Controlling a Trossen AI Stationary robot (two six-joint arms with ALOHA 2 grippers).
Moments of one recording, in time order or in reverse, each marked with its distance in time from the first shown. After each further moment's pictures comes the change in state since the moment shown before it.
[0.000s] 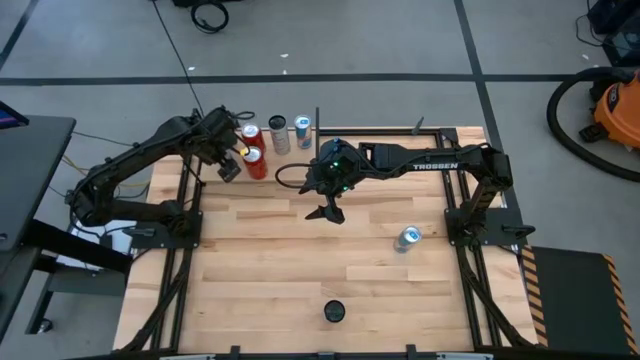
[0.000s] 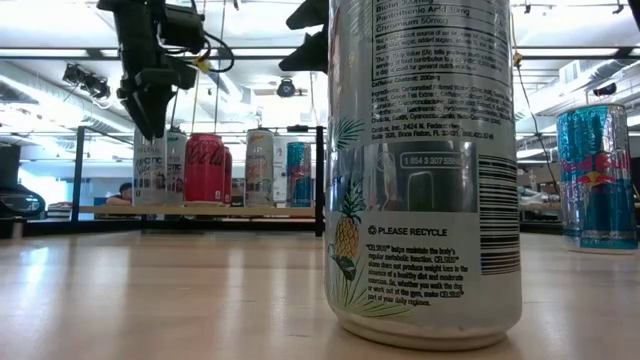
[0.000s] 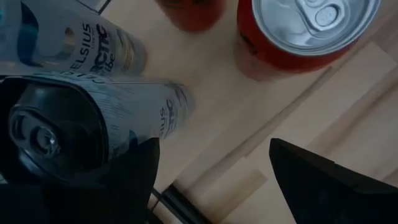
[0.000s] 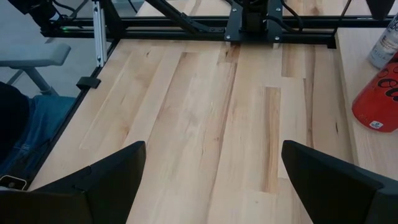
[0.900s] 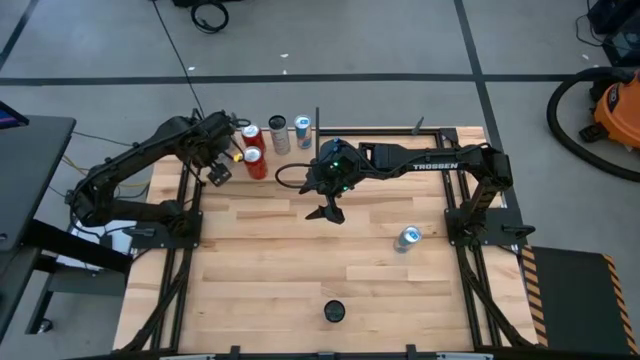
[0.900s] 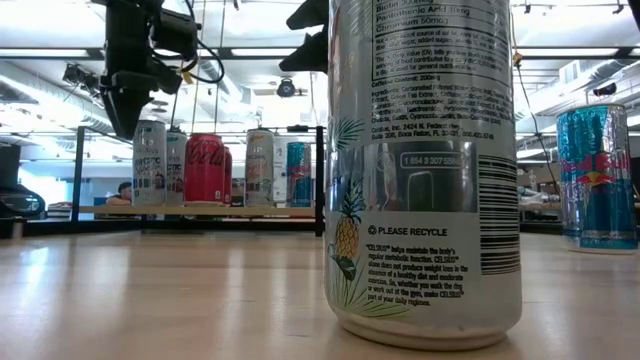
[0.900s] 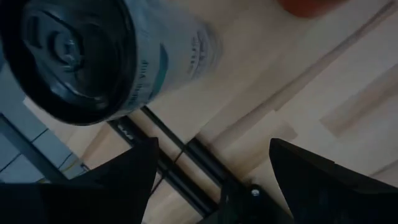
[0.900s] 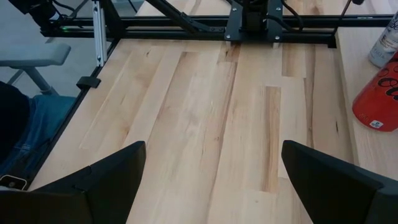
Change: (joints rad) left arm 0.010 0.000 0.000 -0.164 -0.098 -0.008; right arm 0.000 0.000 0.000 -0.002 0.000 0.000
